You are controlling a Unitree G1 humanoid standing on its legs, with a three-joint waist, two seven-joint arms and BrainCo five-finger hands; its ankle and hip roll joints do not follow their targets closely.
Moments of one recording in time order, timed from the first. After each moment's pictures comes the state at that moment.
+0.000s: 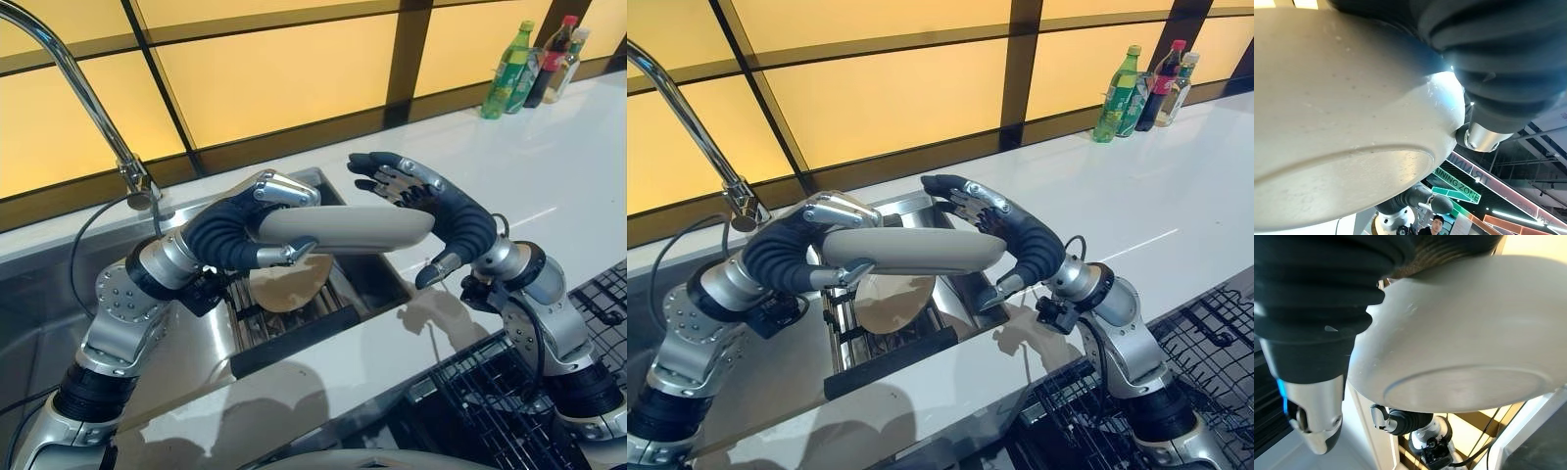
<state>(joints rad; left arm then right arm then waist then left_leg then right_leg) -0.26 0.69 -0.14 -0.41 -0.38 -0.49 -0.46 -0.29 -0.62 0.20 -0.35 0.66 -0.25 0.56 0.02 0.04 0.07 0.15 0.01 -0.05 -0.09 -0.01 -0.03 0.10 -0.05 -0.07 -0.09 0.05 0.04</state>
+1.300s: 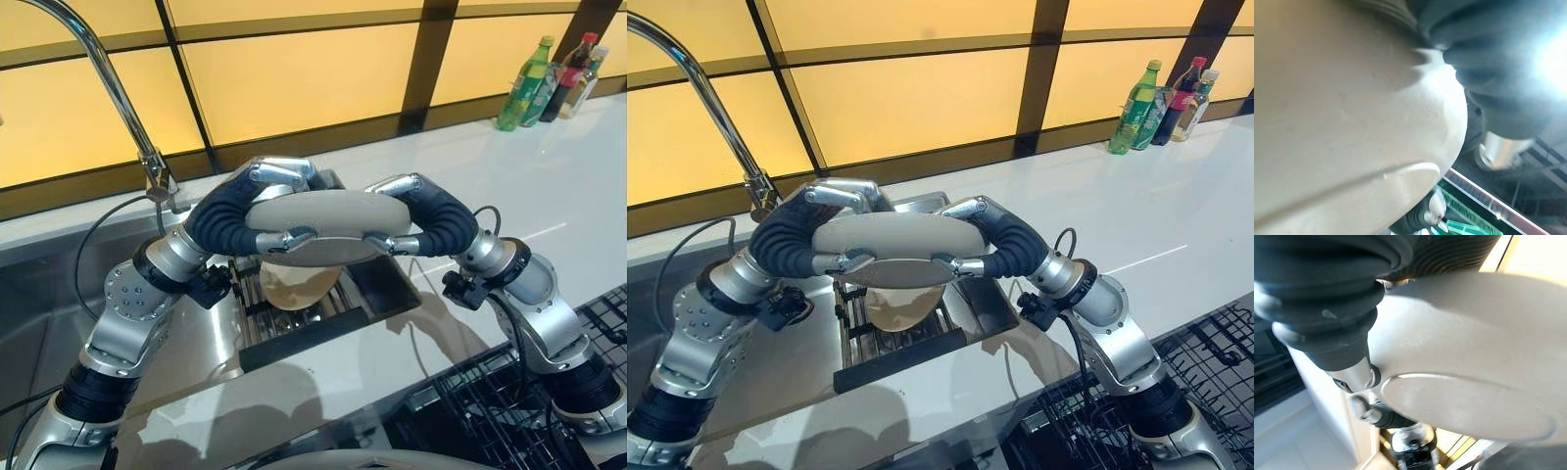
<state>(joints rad) -0.24 0.69 -0.13 -0.40 -0.36 -0.43 -0.27 -0.29 -0.65 0.20 -0.41 0.42 -0.23 0.38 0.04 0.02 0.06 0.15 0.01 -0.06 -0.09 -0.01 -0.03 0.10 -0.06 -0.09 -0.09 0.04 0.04</state>
